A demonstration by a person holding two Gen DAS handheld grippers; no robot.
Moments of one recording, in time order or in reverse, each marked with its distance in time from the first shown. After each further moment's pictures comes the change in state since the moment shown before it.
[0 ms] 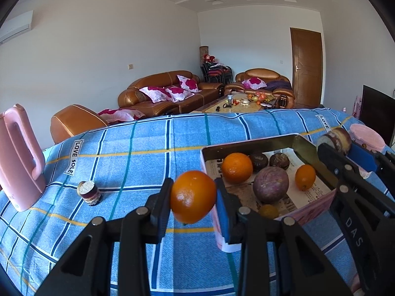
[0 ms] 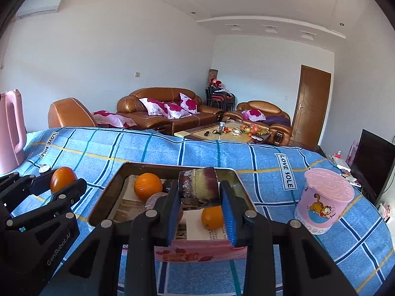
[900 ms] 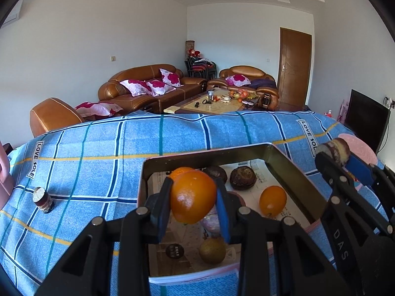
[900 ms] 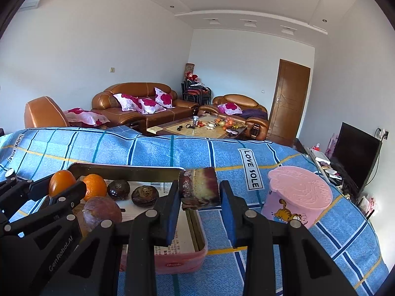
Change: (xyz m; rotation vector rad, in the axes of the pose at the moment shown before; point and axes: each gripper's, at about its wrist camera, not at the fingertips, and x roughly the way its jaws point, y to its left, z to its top) left arm 0.036 -0.050 0.023 -0.036 0.042 -0.118; right arm 0.027 -0.048 0.005 0.026 0.039 -0.140
